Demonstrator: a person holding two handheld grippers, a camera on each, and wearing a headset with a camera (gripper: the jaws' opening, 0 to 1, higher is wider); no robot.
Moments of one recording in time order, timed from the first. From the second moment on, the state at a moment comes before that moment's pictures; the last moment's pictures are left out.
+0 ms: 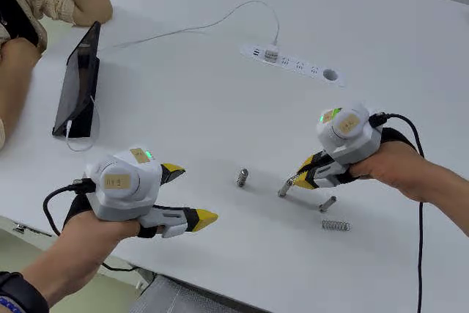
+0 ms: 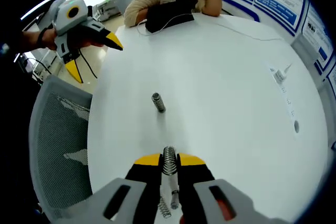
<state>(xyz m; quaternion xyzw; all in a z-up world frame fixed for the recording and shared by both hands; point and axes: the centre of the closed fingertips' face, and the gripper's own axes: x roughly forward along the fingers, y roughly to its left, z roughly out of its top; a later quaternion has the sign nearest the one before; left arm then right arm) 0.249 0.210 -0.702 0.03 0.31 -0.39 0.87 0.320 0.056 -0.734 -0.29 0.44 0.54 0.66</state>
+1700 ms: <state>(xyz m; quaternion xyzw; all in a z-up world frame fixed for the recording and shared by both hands) 0.245 0.226 -0.702 0.03 0.32 -0.37 0.87 0.320 0.073 -0.773 -0.34 0.44 0.54 0.63</state>
